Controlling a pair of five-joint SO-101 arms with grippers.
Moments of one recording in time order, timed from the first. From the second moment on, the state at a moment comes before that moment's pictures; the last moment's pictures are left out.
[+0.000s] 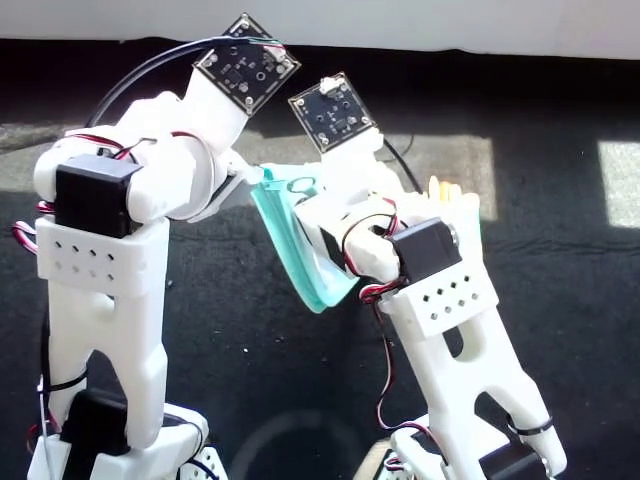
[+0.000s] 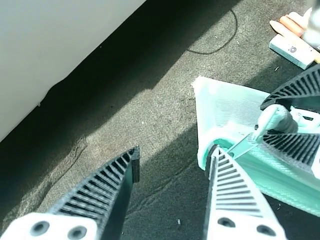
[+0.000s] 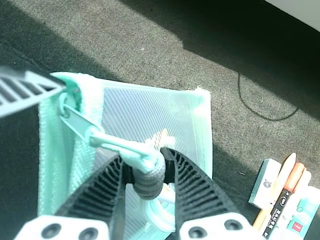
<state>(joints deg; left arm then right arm) 7.6 -15.5 -26.5 96.8 -30.2 -28.6 -27.7 11.4 69.1 6.5</state>
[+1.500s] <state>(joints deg) 8.7 -14.4 -23.1 99.8 -8.7 -9.8 -49.2 20.9 72.1 13.9</state>
